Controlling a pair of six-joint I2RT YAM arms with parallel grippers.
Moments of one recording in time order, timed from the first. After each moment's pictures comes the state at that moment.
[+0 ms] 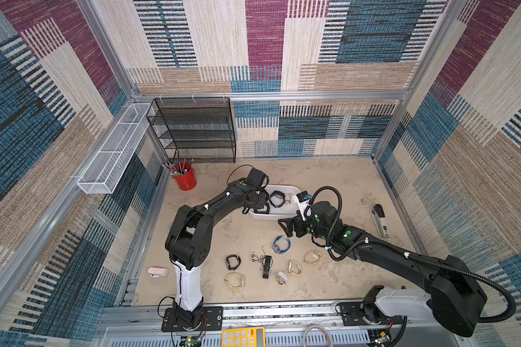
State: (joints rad) left arm -0.52 1.94 1.49 -0.62 -0.11 -0.32; right arm 0.71 1.26 0.72 0.02 -0.07 0.30
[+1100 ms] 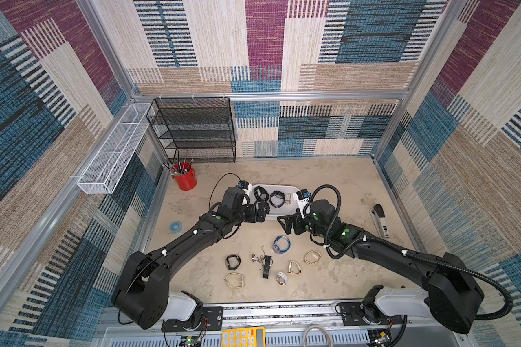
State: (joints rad) left arm -0.52 1.38 0.89 -0.17 0.13 -0.42; right arm 0.71 1.29 0.75 0.02 -0.04 0.34
